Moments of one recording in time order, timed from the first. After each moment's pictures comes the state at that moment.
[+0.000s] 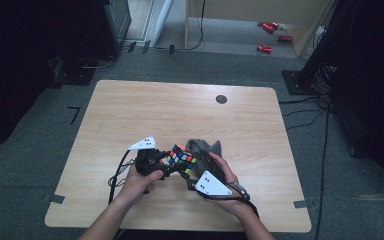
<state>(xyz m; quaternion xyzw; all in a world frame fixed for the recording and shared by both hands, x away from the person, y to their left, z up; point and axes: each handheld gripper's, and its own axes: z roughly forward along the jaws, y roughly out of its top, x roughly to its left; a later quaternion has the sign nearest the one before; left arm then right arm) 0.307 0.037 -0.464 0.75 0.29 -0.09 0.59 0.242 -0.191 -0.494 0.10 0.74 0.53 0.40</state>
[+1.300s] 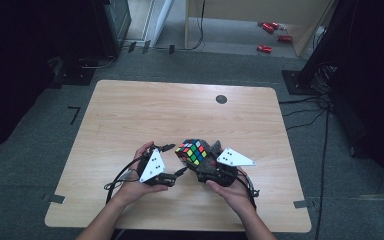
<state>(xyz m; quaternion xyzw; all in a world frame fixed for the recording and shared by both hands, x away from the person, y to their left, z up) 0.278 0.022 -0.475 0.80 0.11 0.25 0.54 0.255 -0.220 -0.459 0.34 0.70 0.61 0.14</state>
